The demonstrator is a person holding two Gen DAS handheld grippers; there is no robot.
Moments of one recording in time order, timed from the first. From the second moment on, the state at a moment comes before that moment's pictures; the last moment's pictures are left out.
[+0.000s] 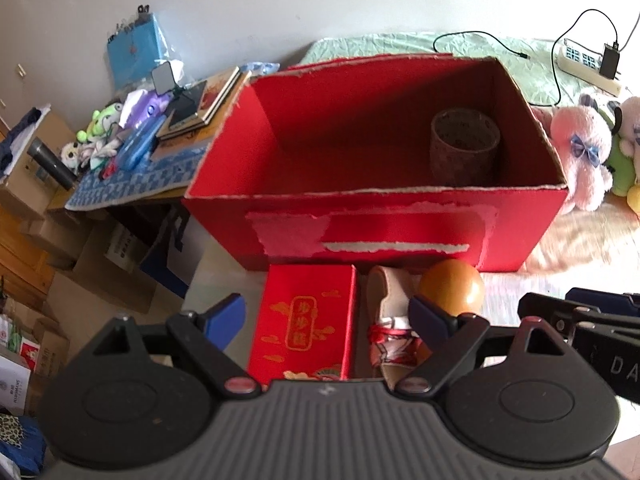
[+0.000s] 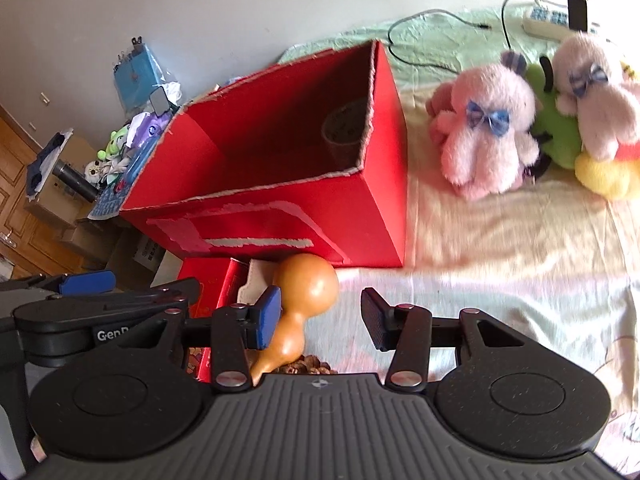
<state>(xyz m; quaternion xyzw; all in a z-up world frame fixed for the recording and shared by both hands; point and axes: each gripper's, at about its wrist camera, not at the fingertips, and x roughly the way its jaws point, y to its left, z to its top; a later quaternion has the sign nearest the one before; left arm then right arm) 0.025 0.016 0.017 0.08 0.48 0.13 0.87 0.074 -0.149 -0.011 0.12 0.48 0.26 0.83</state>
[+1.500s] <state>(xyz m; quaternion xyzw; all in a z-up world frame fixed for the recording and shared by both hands) 0.023 0.043 -0.016 -0.06 0.48 -0.17 0.86 0.121 -0.152 -0.073 0.27 0.57 0.32 0.71</state>
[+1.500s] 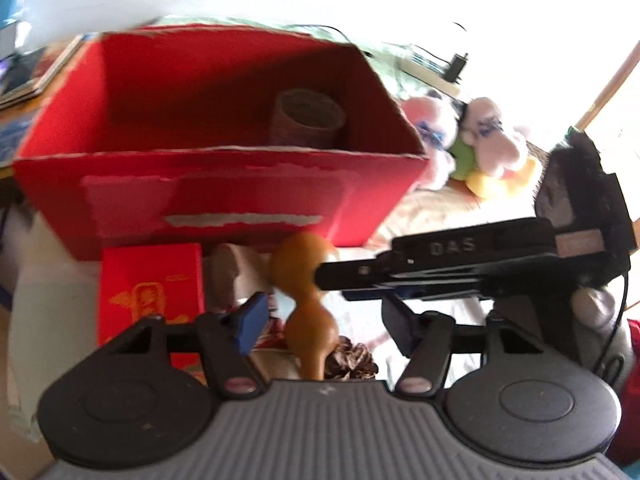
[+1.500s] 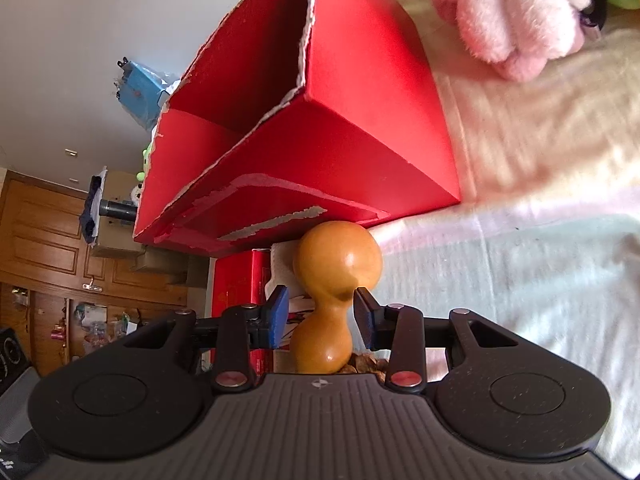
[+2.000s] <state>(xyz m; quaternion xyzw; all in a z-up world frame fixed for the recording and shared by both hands) 0.066 0.029 -0.061 -0.04 0.54 -0.23 0.81 0.125 -0.152 -0.095 0.28 0.59 0.32 0.68</state>
